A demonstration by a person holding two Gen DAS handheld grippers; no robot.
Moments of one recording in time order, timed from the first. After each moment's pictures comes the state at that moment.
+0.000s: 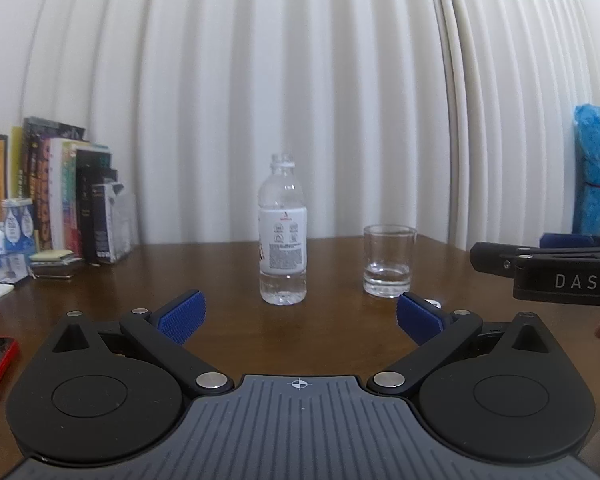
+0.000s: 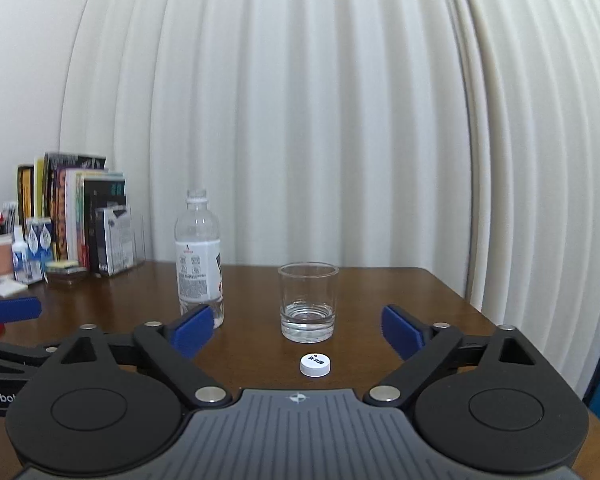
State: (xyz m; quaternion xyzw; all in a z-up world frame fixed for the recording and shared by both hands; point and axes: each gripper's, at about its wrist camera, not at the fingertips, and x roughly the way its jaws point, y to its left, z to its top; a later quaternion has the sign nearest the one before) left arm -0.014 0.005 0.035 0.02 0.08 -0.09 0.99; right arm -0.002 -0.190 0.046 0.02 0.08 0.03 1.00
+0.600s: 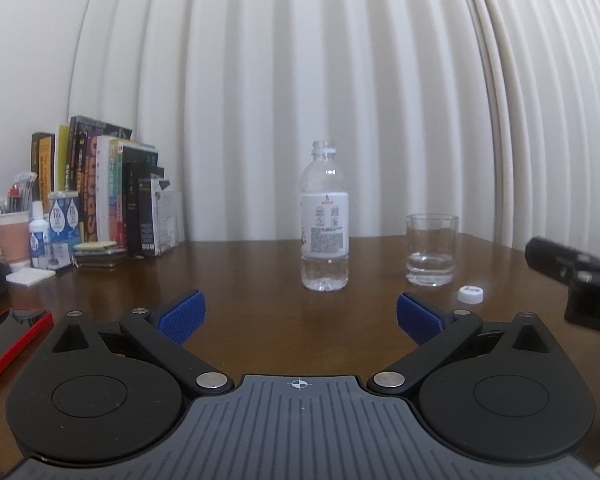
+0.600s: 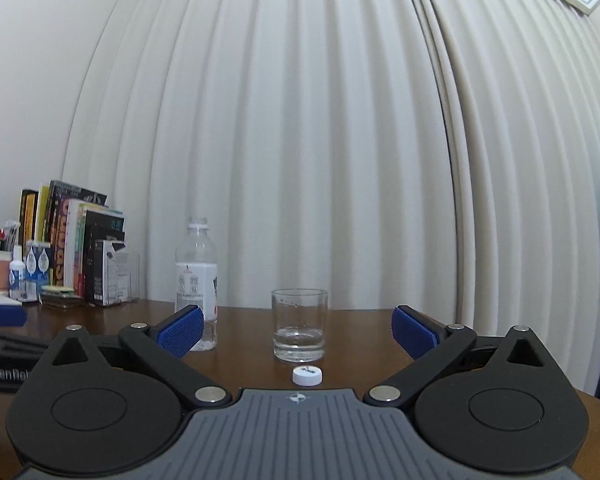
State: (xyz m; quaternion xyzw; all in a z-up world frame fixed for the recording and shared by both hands) left arm -0.017 0.003 0.009 0.03 0.07 -0.02 1.00; right arm -0.031 -0.187 0.005 0.01 0.00 0.01 1.00
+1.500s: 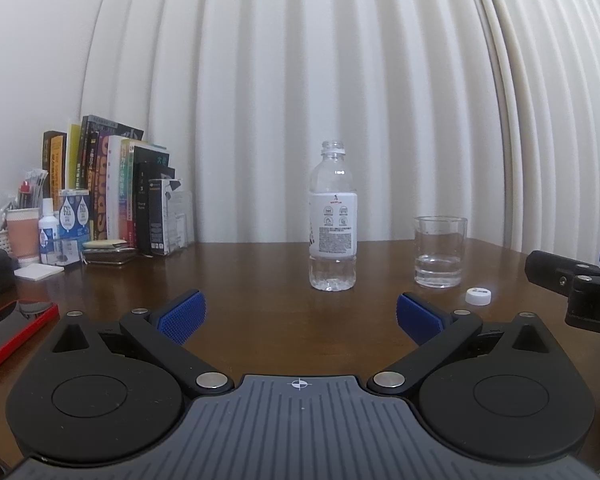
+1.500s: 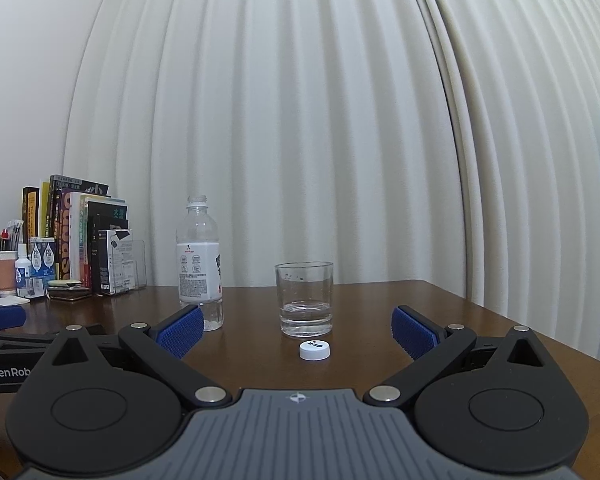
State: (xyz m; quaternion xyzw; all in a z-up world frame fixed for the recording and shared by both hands) left arm -0.021 0.003 0.004 0.02 0.06 0.01 1.00; right arm -0.029 -0.191 0.002 0.03 0.02 0.03 1.00
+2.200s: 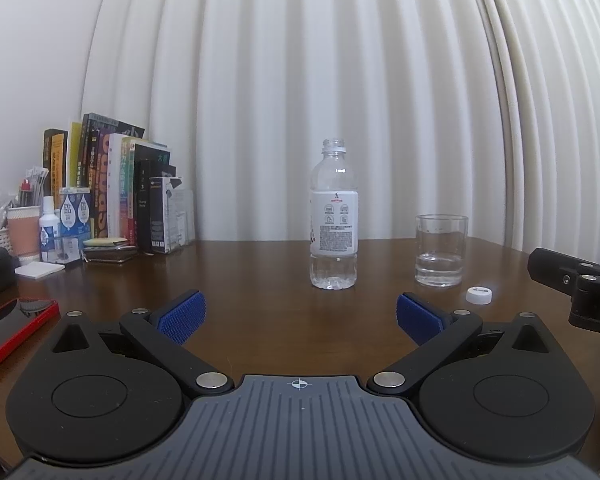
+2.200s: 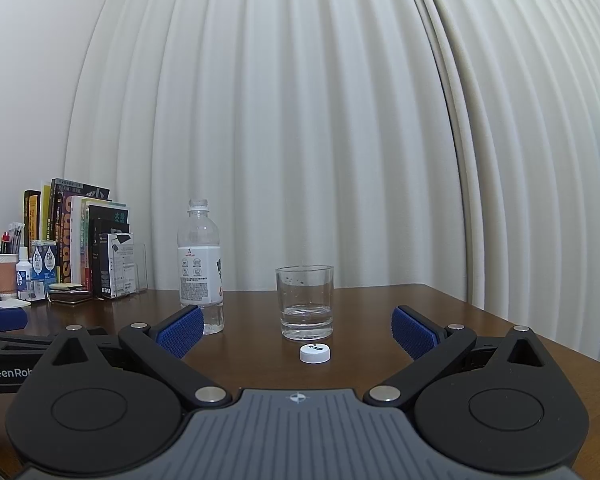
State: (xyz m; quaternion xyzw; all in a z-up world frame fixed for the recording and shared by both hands) left arm -0.021 -0.001 0.005 0.02 0.06 0.01 1.00; right arm -0.026 -0.187 0.001 0.03 0.01 0.03 1.00
